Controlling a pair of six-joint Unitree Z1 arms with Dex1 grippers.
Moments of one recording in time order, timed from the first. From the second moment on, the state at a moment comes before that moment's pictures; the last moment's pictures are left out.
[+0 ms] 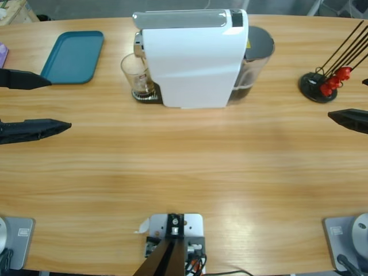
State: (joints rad) arm 0 -0.68 1.14 -0.86 0.47 -0.18 0.23; arm 1 0.65 0.90 -0.78 0.57 -0.05 -0.01
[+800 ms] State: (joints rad) arm 0 -0.63 1.09 -0.79 0.30 -0.14 0.28; arm 1 0.65 0.90 -0.78 0.57 -0.04 -0.01
